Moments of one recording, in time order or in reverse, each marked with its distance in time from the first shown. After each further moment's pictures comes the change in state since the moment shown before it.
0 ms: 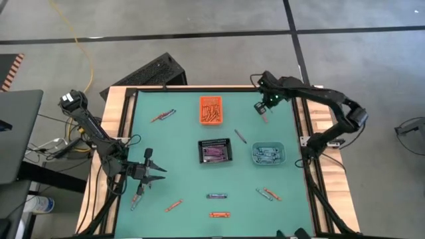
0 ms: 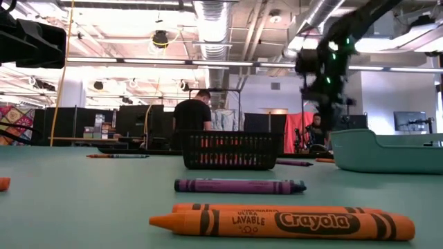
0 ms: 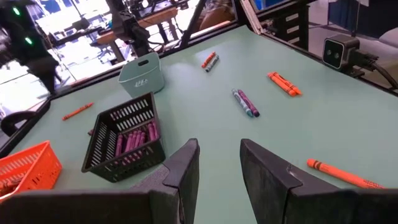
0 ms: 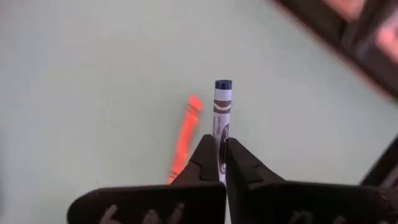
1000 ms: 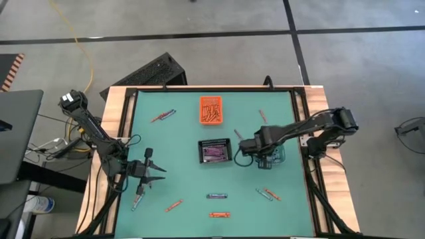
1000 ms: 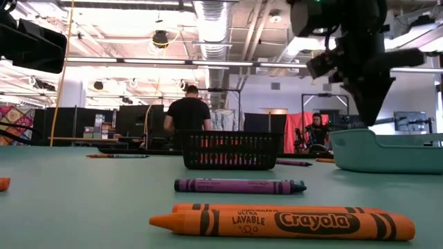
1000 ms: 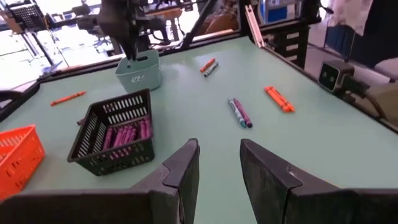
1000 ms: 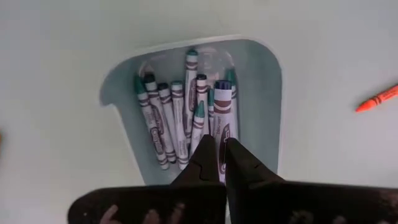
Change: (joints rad) left arm 0.000 0.000 0.000 0.026 0.003 -0.122; right arm 0.898 0.092 0.103 -0.447 0.053 0.123
